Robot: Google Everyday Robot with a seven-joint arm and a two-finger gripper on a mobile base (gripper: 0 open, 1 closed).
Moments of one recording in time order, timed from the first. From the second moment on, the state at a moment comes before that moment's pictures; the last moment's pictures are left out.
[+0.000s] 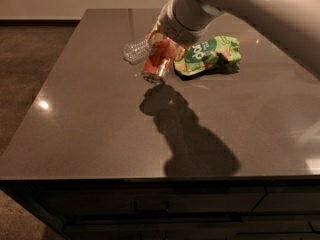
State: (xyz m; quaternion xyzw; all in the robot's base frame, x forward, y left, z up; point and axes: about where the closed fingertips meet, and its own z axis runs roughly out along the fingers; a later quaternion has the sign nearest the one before) arm 0.634 -0.020 0.956 -0.93 0.16 -0.27 0.21
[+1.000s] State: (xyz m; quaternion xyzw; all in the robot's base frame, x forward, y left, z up) arm 0.649 -0.031 0.970 -0.90 0.14 -0.33 0.24
